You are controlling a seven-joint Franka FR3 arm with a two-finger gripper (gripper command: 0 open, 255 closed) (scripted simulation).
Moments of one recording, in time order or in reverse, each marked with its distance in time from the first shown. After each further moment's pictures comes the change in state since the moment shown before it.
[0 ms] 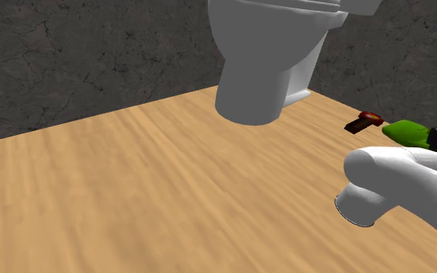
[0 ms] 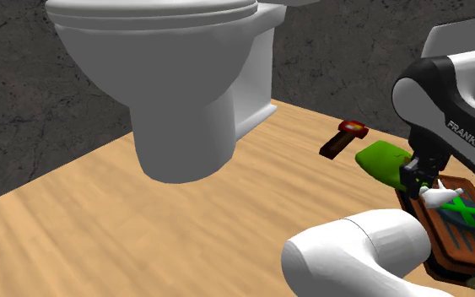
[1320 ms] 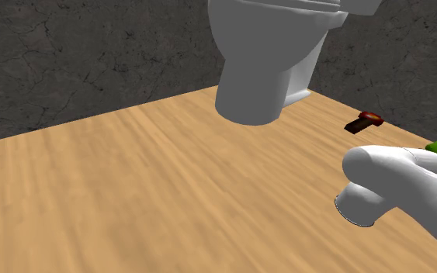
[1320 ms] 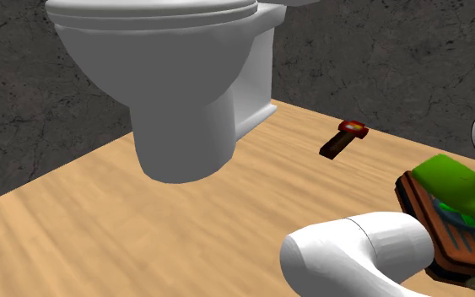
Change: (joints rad) arm -0.084 -0.056 -0.358 0.142 -0.409 0.042 -0.311
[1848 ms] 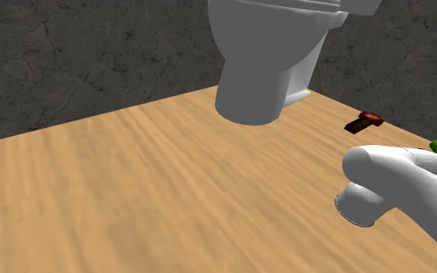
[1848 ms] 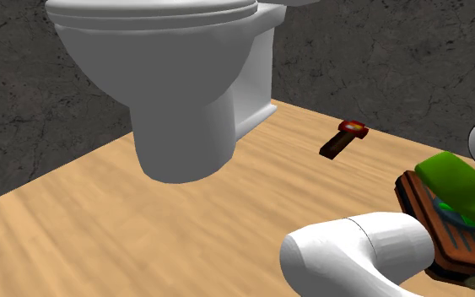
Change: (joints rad) arm -0.009 -0.020 -0.036 -0.022 -0.056 0.014 0.005
